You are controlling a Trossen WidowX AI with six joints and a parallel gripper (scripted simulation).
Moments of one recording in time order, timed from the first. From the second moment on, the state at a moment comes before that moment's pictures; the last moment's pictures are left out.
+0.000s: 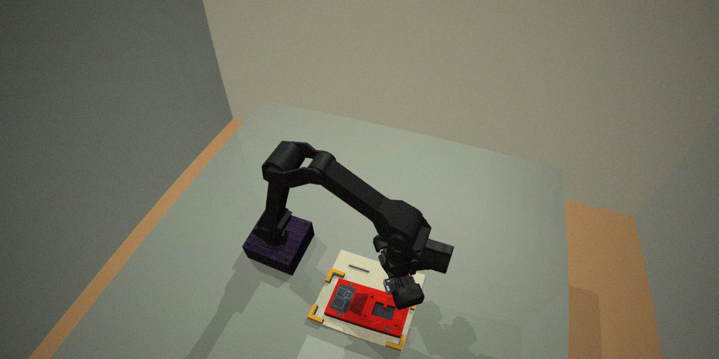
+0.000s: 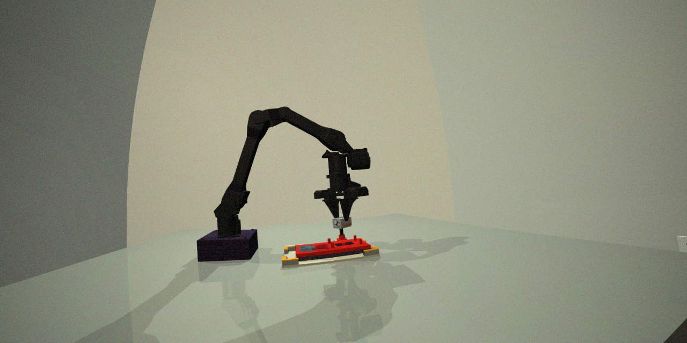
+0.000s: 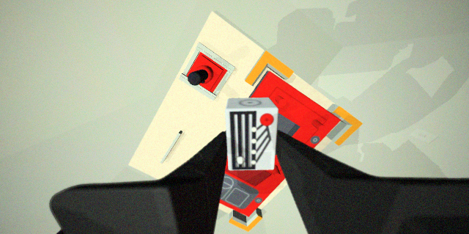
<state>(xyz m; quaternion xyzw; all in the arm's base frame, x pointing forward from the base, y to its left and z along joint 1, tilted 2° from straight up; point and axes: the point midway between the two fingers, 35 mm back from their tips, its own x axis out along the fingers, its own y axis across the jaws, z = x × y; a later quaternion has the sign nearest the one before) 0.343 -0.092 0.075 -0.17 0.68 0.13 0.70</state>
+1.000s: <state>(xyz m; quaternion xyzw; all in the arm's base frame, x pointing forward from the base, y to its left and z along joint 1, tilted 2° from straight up) 0.323 -0.145 0.058 0.04 0.69 -0.08 0.72</state>
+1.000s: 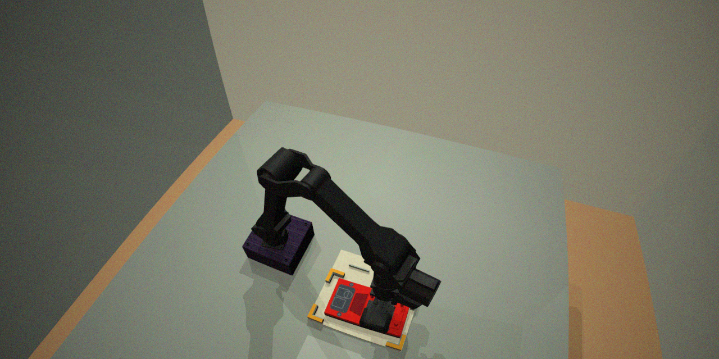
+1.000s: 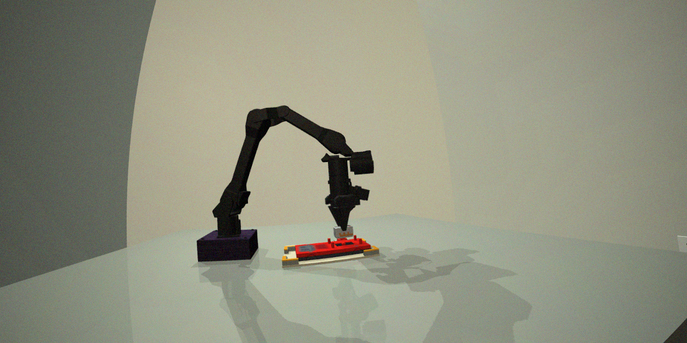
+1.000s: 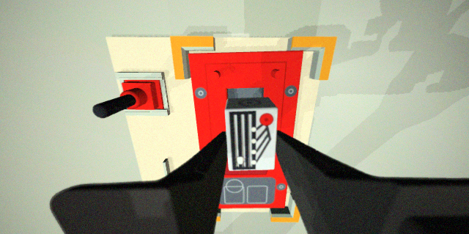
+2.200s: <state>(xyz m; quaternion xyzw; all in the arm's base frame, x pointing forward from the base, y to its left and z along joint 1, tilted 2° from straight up) 0.323 -0.145 0.058 0.02 0.69 -0.06 0.72</state>
